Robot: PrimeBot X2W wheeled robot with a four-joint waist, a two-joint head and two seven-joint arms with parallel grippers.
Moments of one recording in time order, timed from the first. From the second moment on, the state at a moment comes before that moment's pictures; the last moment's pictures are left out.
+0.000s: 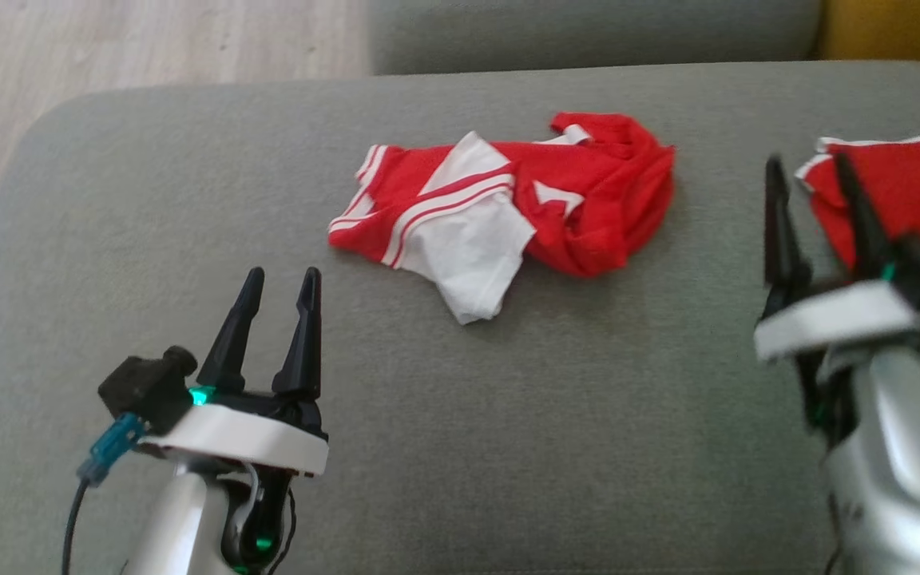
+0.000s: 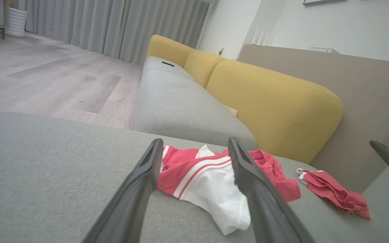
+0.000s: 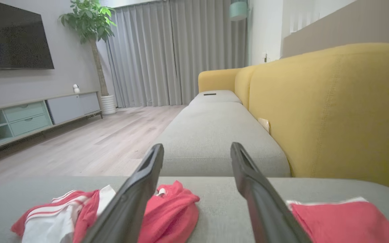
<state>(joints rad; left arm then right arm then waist) -0.12 0.04 -0.21 0.16 -0.40 -0.12 -0.25 -0.39 -0.16 0.06 0.43 0.21 0.13 -0.25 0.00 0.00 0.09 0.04</state>
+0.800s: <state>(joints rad) -0.09 0.05 -0.30 0.24 -0.32 -0.12 -0.25 -0.05 -0.05 0.00 0.15 0.17 0.13 -0.25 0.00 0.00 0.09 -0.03</state>
